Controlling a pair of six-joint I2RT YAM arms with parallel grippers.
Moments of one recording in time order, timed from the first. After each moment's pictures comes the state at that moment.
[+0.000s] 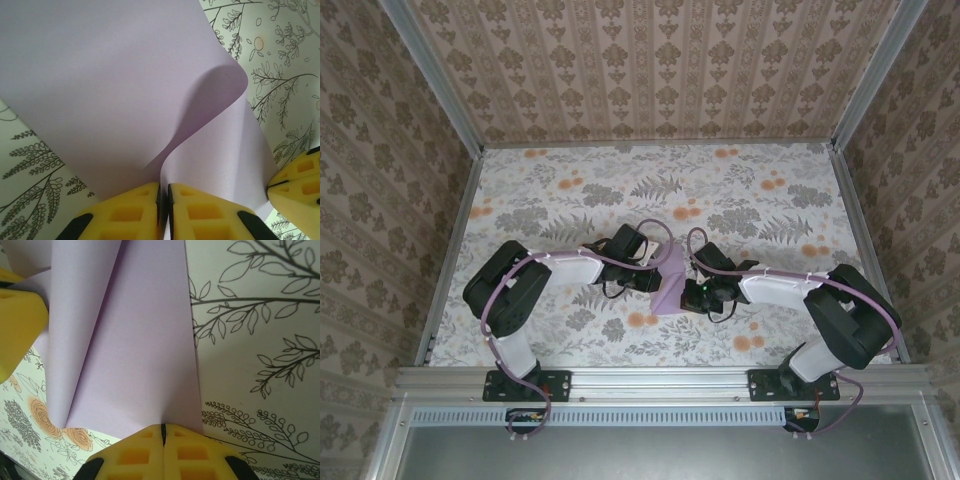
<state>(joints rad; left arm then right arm) -0.79 1.77 0.89 -0.15 0.39 -0.37 0.65 1.51 0.65 -0.30 -0.31 0.84</state>
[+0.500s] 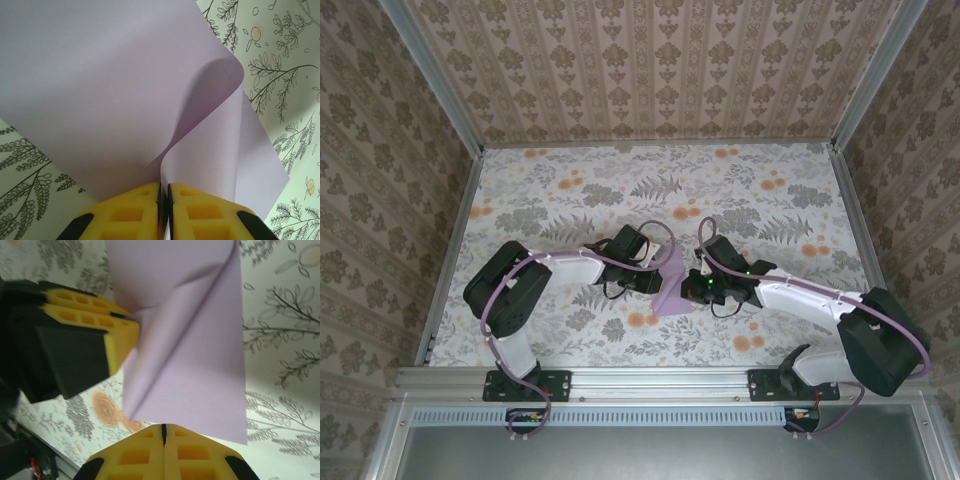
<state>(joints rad) -0.80 1.77 0.89 -0.16 0.39 -0.36 0.63 1.33 0.65 -0.29 -0.30 0.85</state>
